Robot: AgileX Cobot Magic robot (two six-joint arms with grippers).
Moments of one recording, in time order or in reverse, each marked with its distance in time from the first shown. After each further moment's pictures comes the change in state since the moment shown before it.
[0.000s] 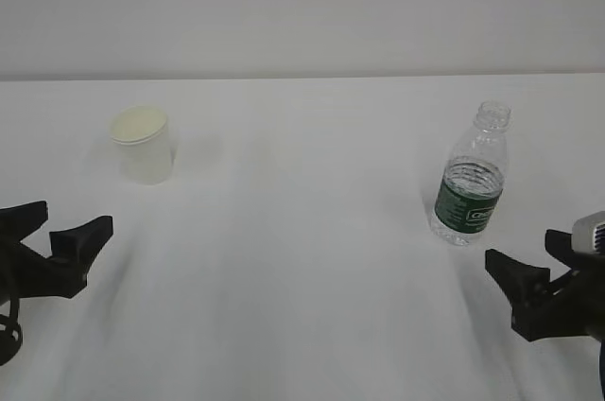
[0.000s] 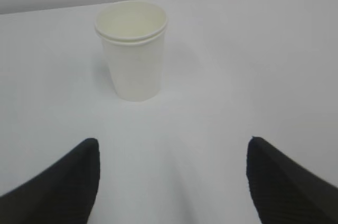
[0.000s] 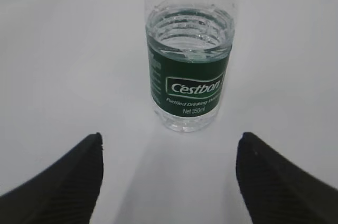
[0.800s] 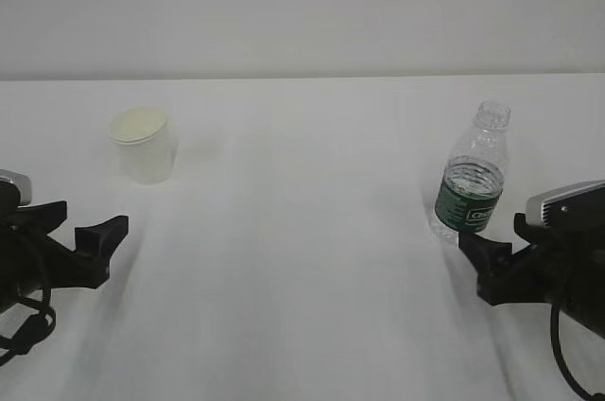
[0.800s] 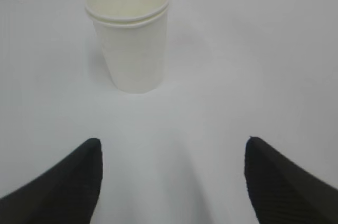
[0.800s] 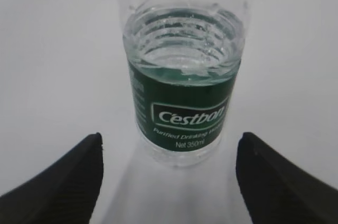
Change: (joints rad) left arm 0.000 0.132 -0.090 -0.012 0.000 0.030; right arm 0.000 0.179 -0.171 0.002 -0.002 0.002
